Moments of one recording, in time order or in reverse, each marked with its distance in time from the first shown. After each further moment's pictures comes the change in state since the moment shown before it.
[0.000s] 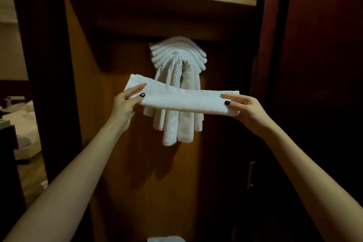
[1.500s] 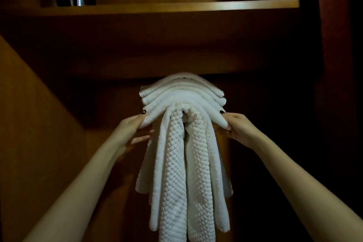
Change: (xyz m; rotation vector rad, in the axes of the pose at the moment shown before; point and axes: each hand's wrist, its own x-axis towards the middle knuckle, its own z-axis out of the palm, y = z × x) left_hand 0.244 -0.051 0.053 0.338 -0.014 -0.098; right_hand 0.325 0.093 -0.018 0.104 -0.068 0.033
